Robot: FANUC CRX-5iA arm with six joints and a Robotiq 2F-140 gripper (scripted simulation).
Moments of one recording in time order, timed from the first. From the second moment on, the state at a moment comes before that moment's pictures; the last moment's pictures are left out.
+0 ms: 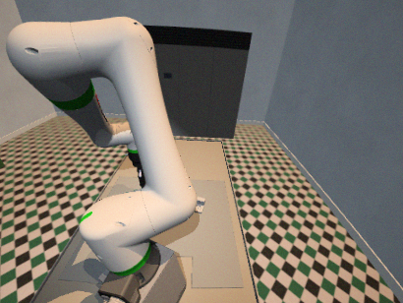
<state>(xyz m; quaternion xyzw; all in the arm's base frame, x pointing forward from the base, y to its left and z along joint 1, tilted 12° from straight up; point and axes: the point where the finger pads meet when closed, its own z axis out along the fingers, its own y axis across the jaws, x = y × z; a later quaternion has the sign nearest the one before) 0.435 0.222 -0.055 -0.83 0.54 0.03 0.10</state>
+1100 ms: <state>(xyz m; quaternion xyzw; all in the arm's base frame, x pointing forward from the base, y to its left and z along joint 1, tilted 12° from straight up) 0.435 0.222 -0.055 -0.94 0.31 0.00 0.10</state>
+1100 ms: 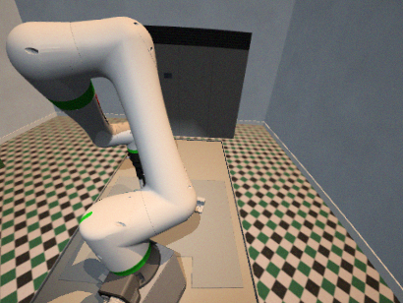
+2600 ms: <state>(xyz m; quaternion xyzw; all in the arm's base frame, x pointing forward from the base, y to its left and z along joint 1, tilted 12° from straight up) 0.435 0.221 -0.047 -0.90 0.43 0.02 0.10</state>
